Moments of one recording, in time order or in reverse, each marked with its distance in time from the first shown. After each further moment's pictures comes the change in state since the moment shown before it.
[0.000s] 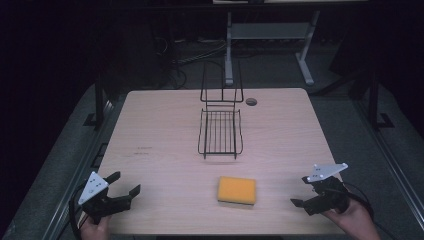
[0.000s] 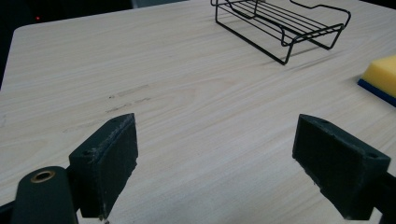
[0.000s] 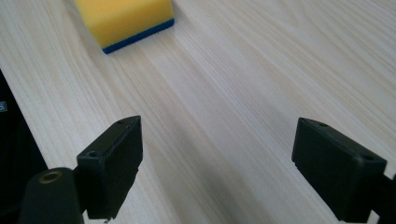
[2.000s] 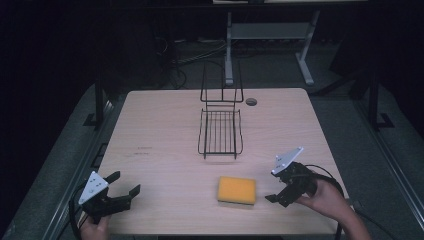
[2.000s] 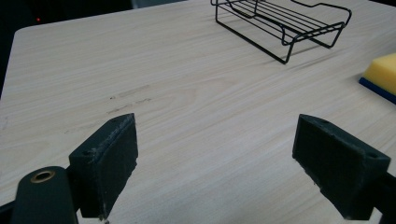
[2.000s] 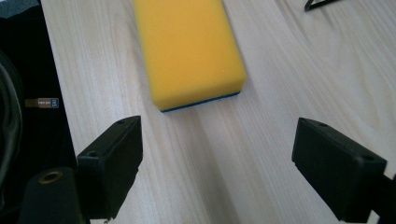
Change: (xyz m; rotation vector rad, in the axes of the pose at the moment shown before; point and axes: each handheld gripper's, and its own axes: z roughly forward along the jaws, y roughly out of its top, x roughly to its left) left arm 0.000 0.001 0.000 0.002 0.002 0.007; right arm 0.021 0.079 0.032 0.109 0.178 -0.218
